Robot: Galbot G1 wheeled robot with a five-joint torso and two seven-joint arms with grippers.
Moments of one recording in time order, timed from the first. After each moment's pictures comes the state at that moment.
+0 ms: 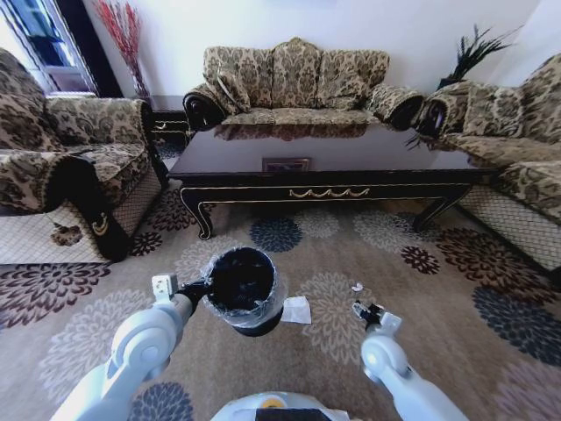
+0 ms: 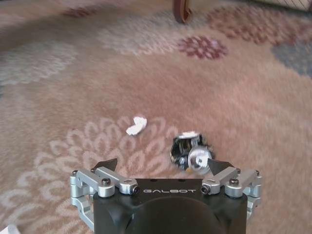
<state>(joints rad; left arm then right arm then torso) 1.31 -0.93 -0.41 -2.41 -1.18 0.72 -0.78 -1.30 1.09 0.29 1.79 0.99 -0.19 0.99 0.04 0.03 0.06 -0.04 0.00</state>
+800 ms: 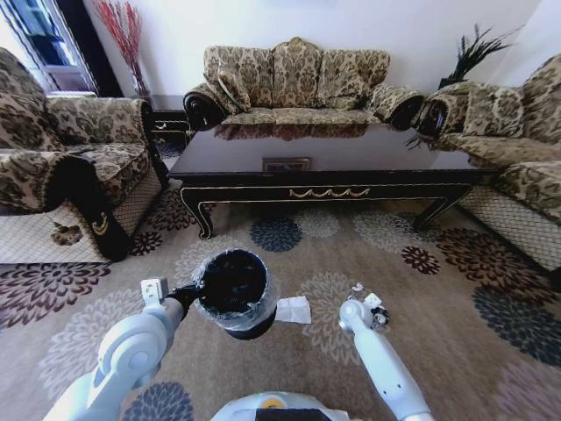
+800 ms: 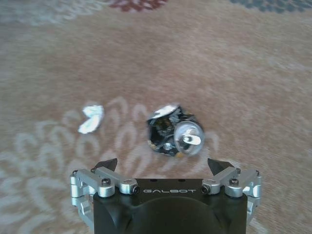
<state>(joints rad) 1.35 -0.92 -0.47 -2.42 -1.21 0.72 -0.79 -0.98 1.28 0.38 1.34 1.08 -0.15 1.11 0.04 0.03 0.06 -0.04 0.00</state>
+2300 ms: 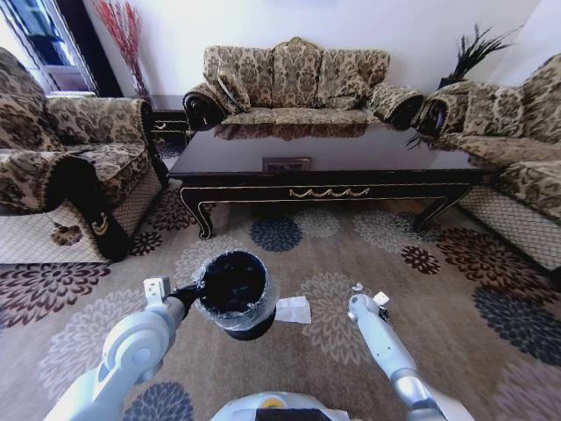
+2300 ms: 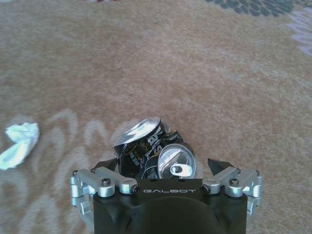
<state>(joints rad) 1.33 -0.92 -0.44 -2.39 -1.22 0.71 -0.80 -0.77 1.25 0.39 0.87 1.04 -0.08 0.98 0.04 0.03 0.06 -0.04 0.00</state>
